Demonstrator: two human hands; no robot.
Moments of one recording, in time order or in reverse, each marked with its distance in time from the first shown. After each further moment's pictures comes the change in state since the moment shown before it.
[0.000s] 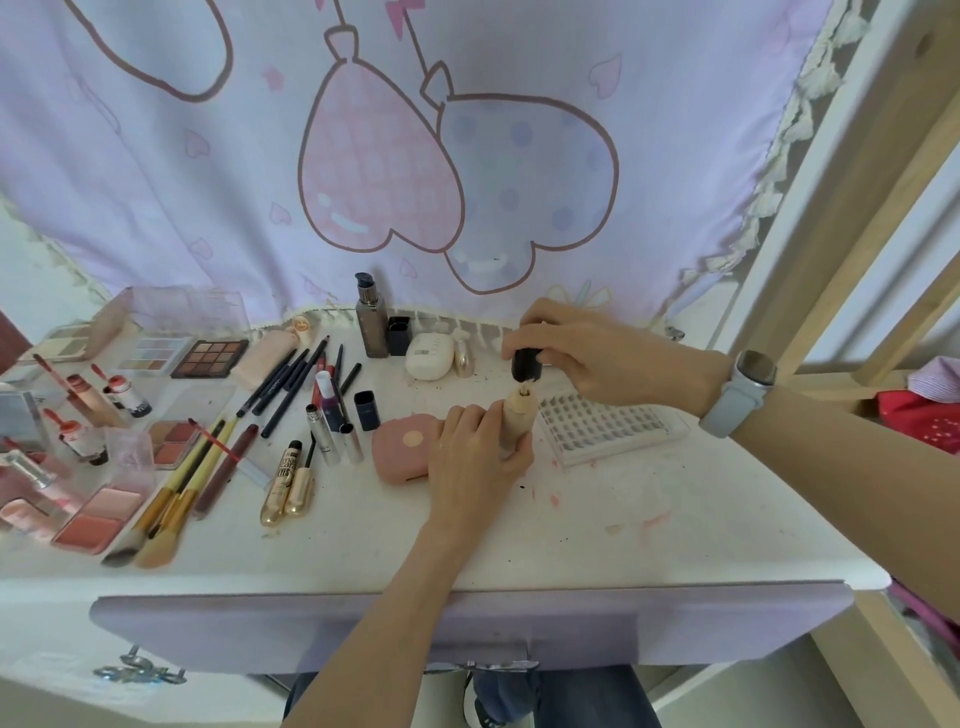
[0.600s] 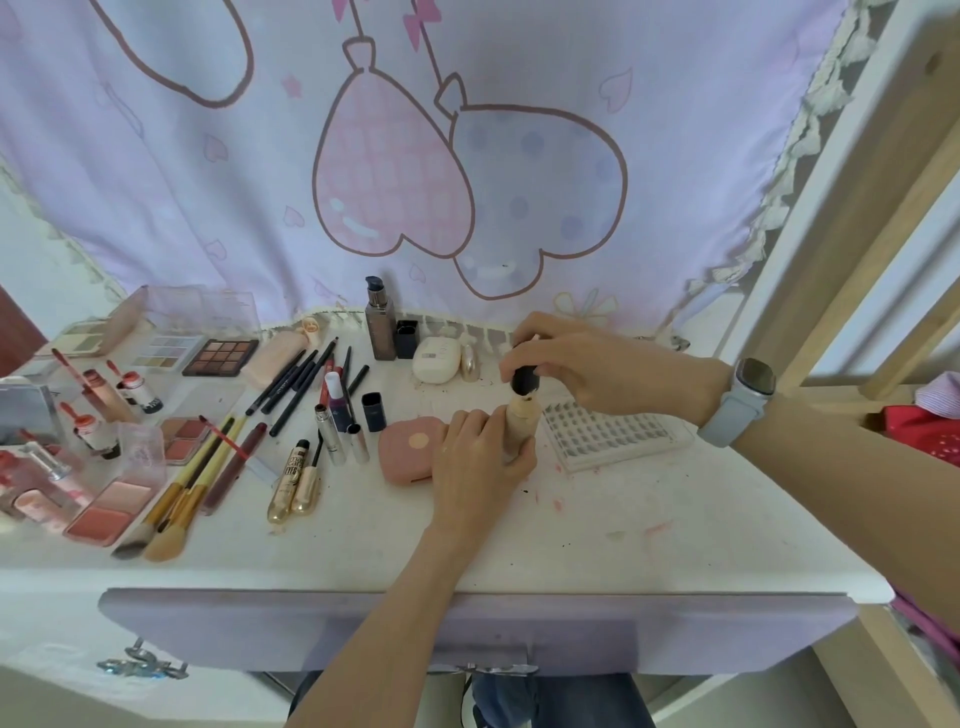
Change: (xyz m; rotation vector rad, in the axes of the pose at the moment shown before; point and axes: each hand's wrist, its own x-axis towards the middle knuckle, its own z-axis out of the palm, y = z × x) left_hand -0.001 0.000 -0.001 -0.016 -0.020 -0.033; right_hand 0.005 -0.005 0.001 -0.019 -0.067 -0.079
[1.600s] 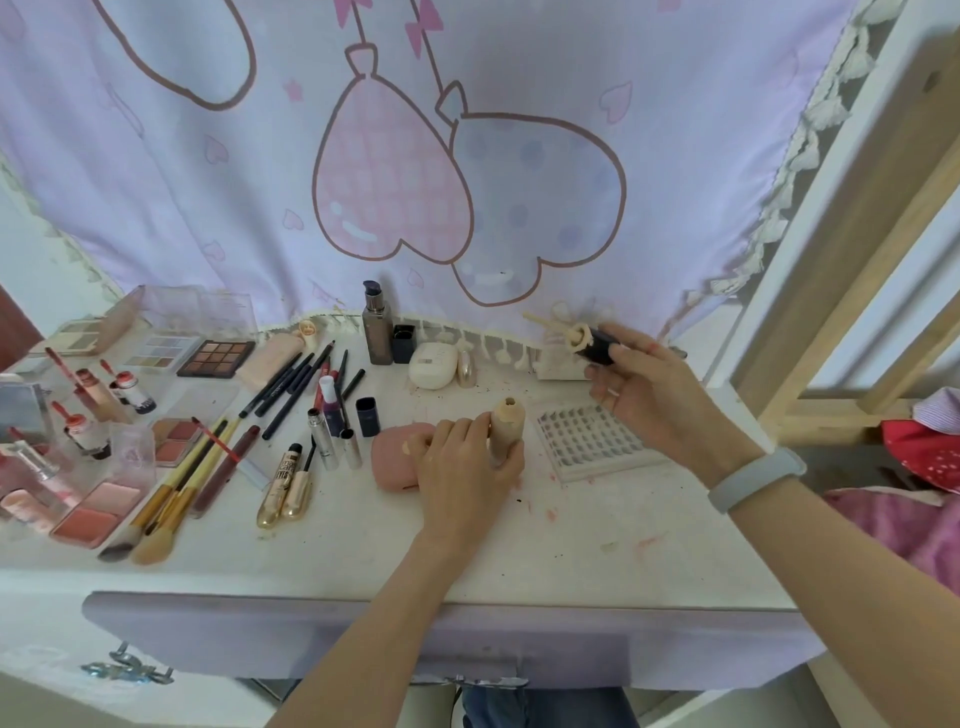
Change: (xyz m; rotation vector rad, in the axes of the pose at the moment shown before) left_hand 0.001 0.003 -0.006 0.042 -0.030 -0.115; right_hand -0.032 0.026 0.031 1.794 0.733 0.558
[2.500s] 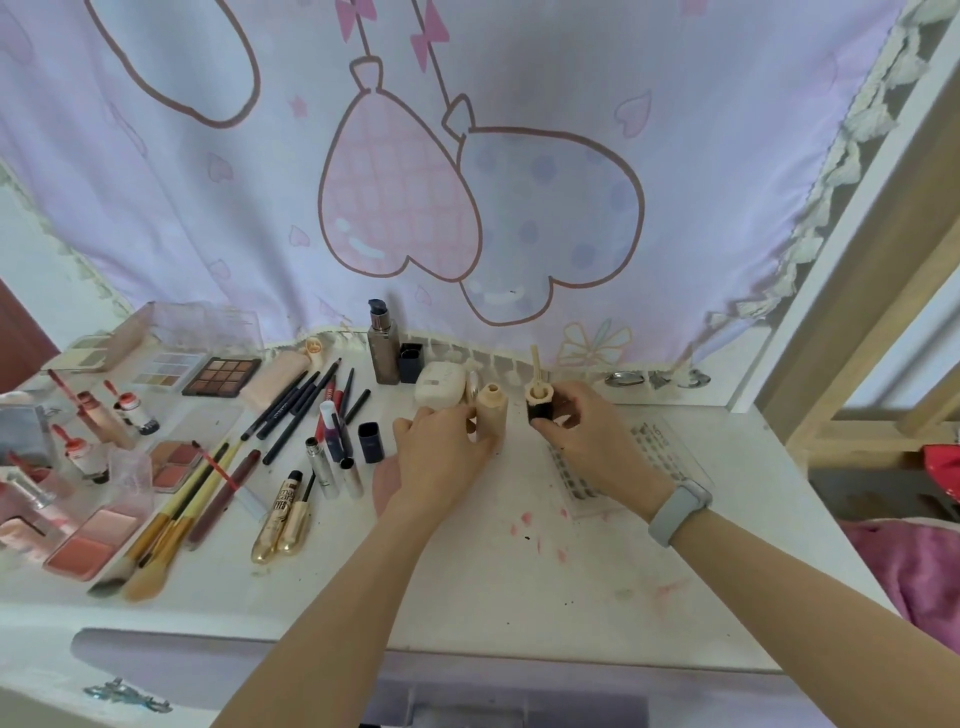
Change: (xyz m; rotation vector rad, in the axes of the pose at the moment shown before) left_hand 0.061 -0.016 -0.017 0.006 -0.402 -0.251; right_hand 0.041 0.064 0.002 -1.183 -0.002 -0.355
